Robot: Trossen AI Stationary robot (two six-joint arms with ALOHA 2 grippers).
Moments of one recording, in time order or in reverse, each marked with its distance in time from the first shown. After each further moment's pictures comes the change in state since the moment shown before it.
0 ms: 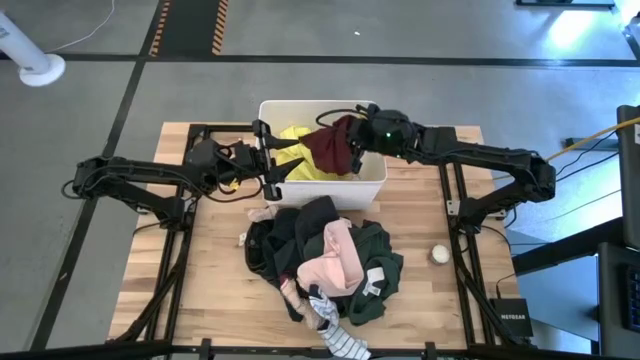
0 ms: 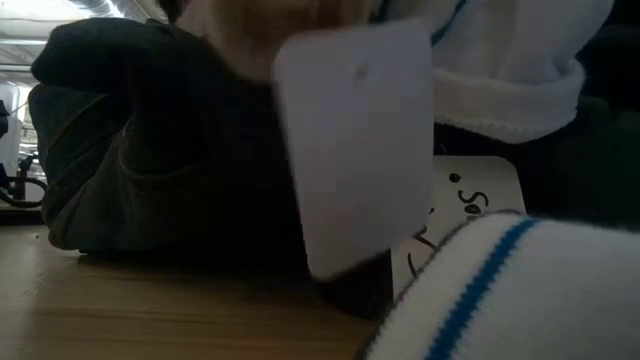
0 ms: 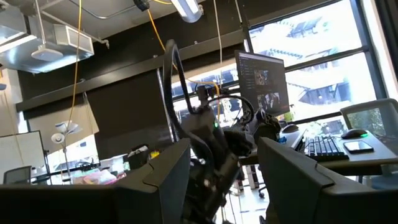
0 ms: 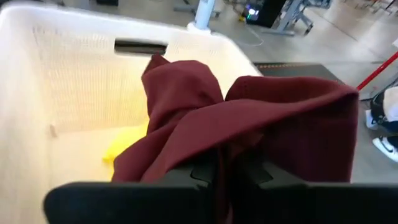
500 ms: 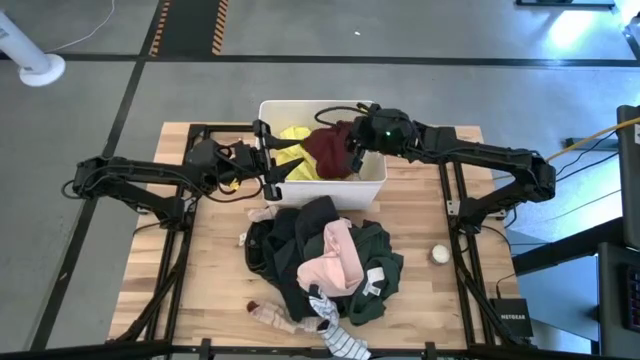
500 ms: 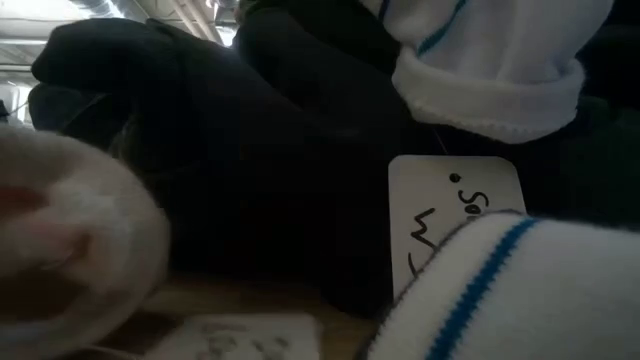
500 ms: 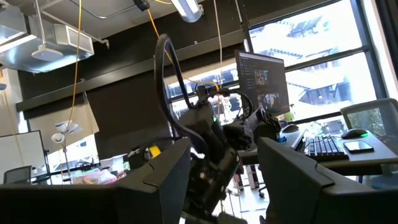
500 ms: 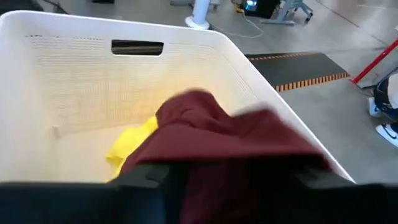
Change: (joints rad) left arm 0.000 0.001 0.000 0.000 0.000 0.000; right arm 0.001 0.000 0.050 -0.077 0.009 0.049
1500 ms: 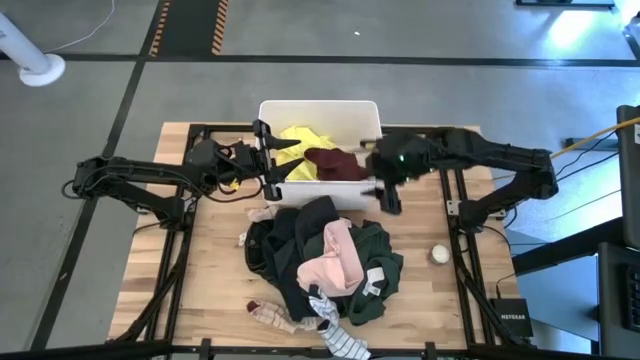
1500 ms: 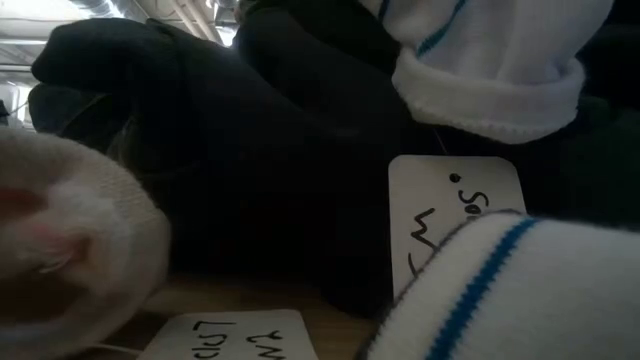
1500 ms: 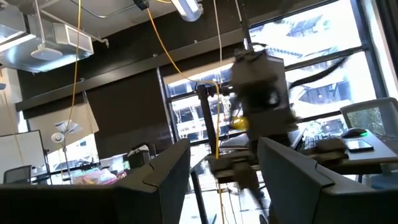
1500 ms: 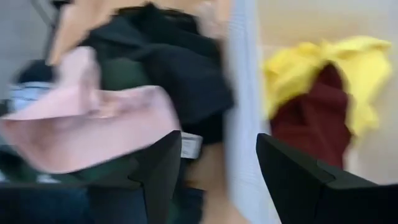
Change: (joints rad) left arm 0.000 0.000 0.000 -0.003 0.000 0.001; right arm 0.287 -0.001 0.367 -0.772 -0.254 0.127
